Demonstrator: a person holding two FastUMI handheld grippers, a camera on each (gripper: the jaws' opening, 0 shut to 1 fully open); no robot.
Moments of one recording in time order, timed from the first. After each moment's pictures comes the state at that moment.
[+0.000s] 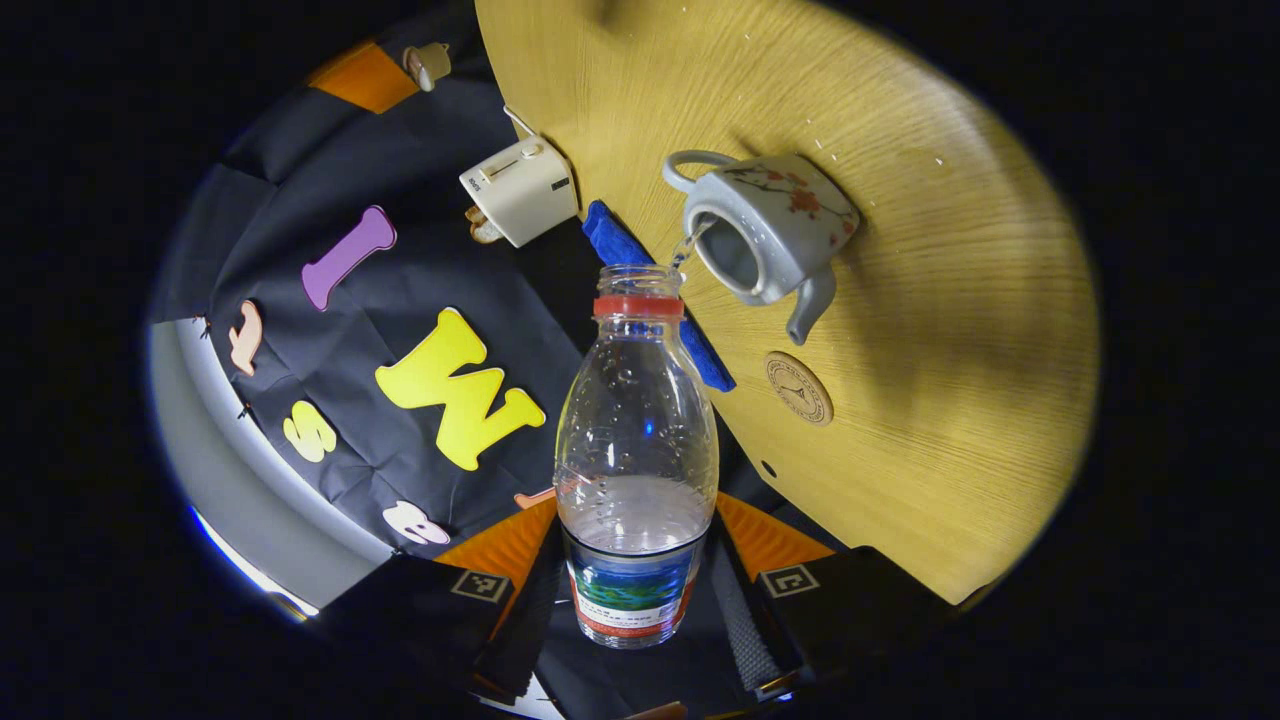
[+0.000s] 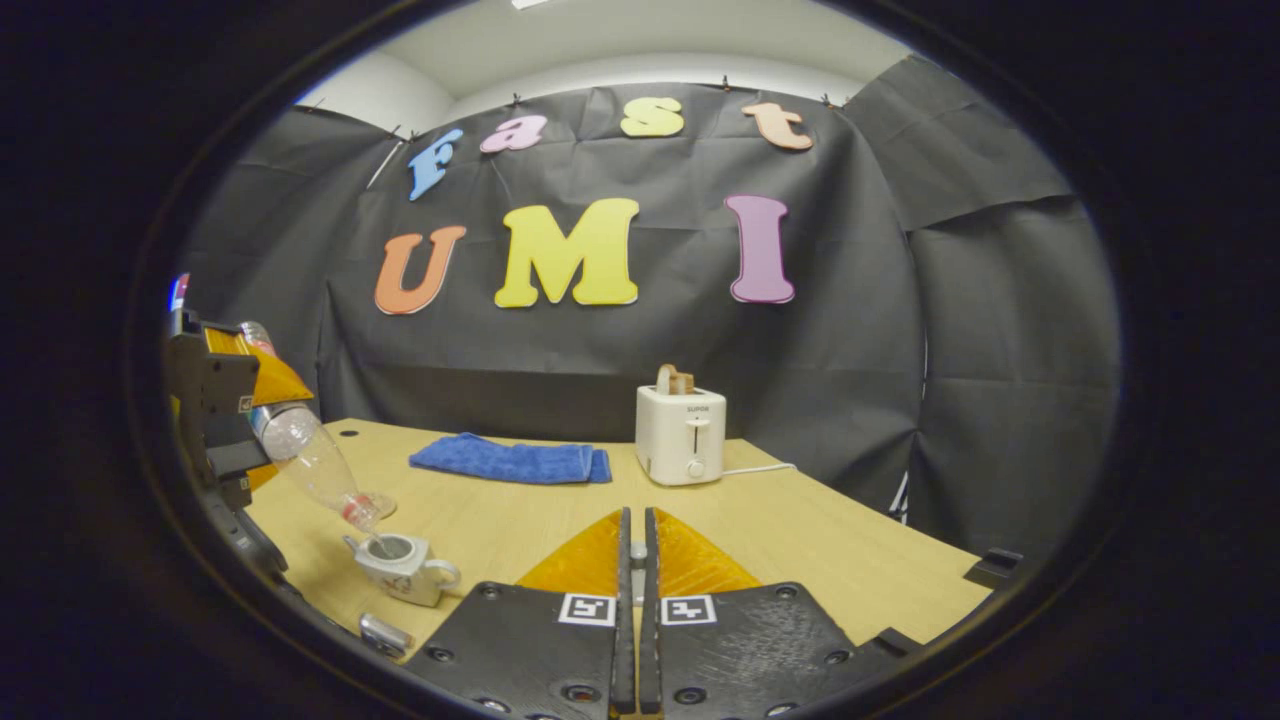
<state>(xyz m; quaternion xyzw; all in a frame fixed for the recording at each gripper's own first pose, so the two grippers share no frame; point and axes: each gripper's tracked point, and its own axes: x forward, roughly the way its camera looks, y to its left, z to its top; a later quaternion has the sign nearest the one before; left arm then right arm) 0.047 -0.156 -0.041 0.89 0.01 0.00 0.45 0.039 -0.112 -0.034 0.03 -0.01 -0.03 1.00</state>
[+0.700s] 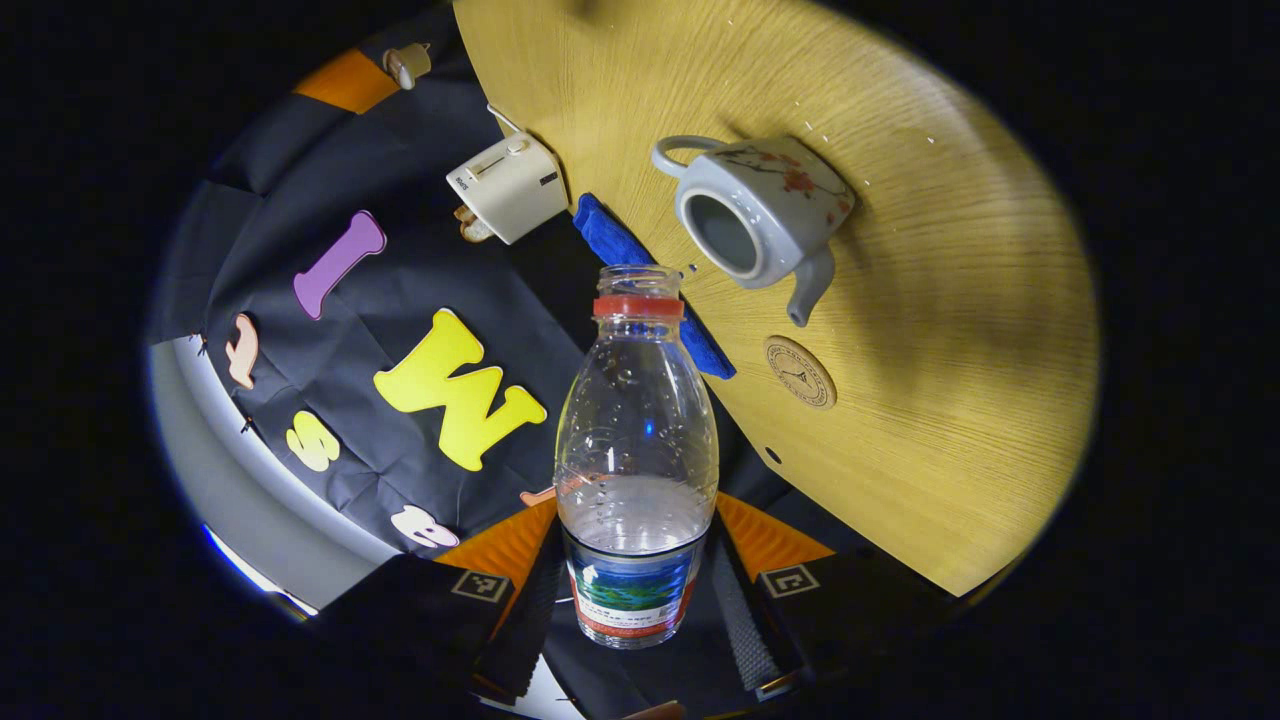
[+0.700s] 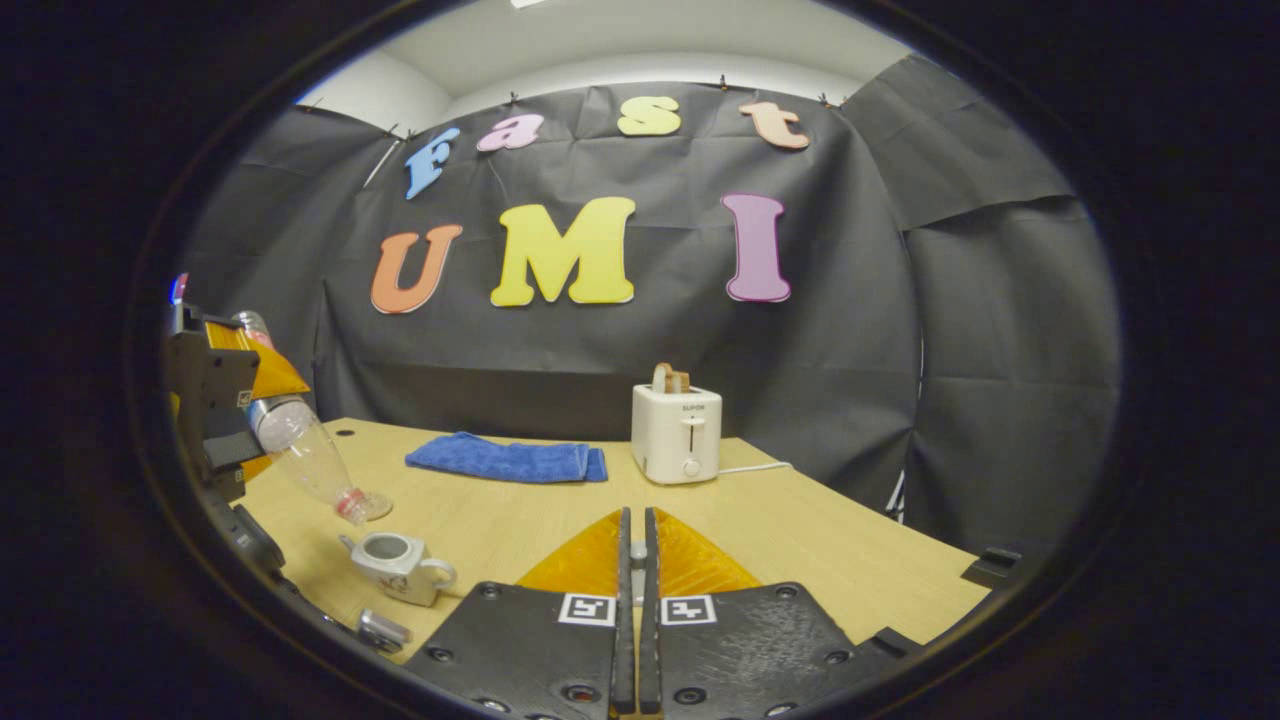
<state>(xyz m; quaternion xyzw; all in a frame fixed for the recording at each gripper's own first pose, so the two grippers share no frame) 0.048 -0.155 -0.035 0.90 0.02 0.01 0.44 0.040 -0.116 -0.037 0.03 -0.01 -0.03 1.00</state>
